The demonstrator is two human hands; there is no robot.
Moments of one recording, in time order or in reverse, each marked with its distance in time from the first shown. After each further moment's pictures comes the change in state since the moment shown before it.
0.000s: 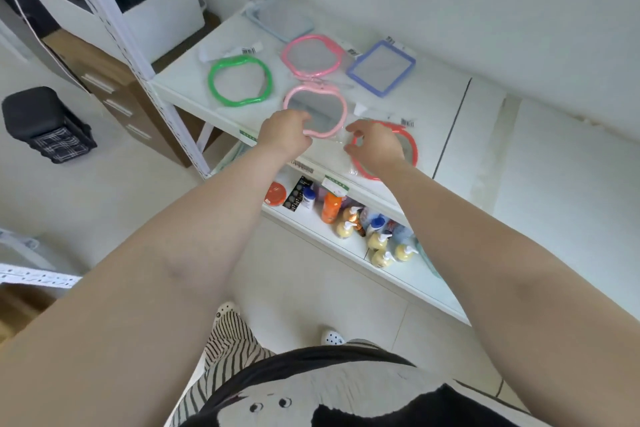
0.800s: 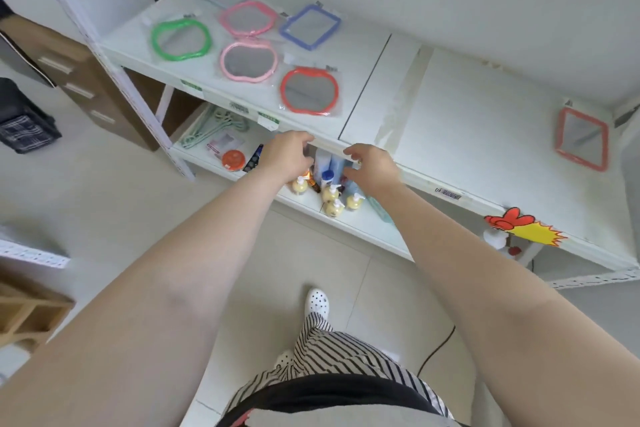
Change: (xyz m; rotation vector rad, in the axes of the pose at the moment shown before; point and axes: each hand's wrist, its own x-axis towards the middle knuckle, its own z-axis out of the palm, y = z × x) left_hand -0.192 0.136 0.105 -0.105 -0.051 0.060; right_hand -0.235 0.132 -0.031 0.074 -0.004 0.150
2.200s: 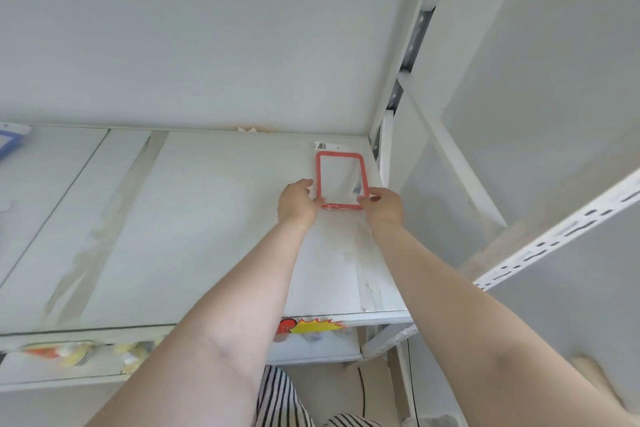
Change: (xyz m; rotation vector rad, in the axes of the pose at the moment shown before) left_hand 0.184 0.474 0.339 -0.372 -0.177 0.123; right_hand 0.056 0.480 -0.276 0.629 0.632 0.640
